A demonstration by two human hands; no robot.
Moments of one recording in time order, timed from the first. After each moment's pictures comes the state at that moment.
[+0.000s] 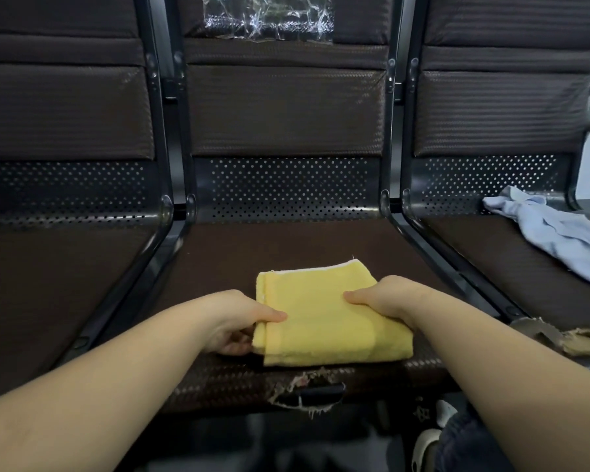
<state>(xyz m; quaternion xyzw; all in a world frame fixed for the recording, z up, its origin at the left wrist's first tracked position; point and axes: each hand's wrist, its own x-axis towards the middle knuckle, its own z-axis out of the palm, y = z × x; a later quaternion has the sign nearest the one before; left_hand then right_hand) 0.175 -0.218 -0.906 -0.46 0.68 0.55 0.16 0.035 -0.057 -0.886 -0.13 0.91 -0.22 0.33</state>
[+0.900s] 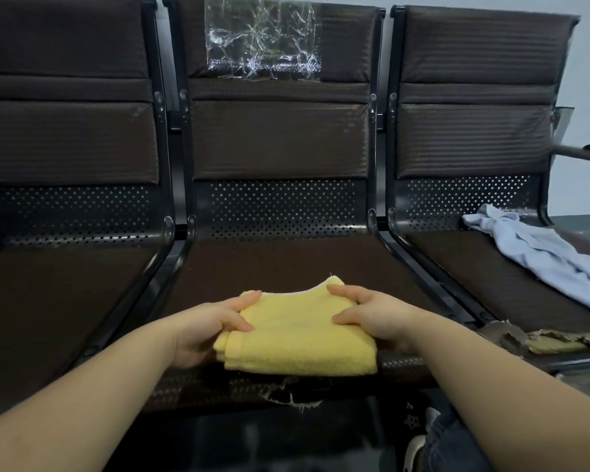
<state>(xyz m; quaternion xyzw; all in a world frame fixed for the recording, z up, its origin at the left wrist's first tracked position) 0.215 -0.227 -0.896 -0.32 0.62 0.71 0.10 0.061 -0.030 -0.881 -0.22 0.81 -0.37 0.39</state>
